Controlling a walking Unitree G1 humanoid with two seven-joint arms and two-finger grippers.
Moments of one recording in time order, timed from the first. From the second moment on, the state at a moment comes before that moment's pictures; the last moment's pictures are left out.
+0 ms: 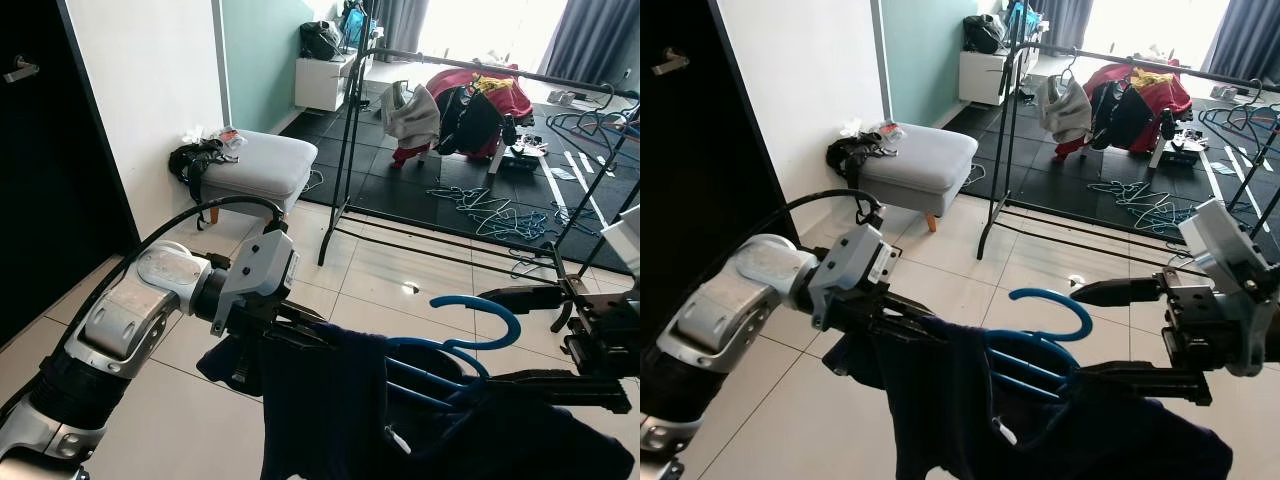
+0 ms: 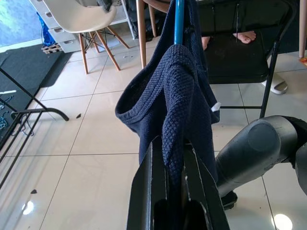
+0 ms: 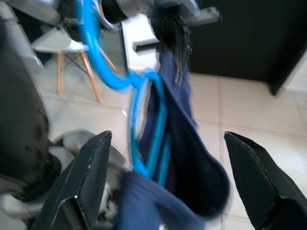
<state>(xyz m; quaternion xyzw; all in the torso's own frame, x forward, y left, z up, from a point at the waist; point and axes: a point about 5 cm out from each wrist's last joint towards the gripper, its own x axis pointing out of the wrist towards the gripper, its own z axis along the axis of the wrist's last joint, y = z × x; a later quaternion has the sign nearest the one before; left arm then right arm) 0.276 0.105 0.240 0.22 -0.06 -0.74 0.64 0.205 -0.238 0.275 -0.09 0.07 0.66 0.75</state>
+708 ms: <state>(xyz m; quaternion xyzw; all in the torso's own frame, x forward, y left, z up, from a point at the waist) 0.279 0.106 0.240 0.22 -0.05 -0.73 0.64 0.203 -0.225 0.251 -0.11 0.13 0.65 0.74</state>
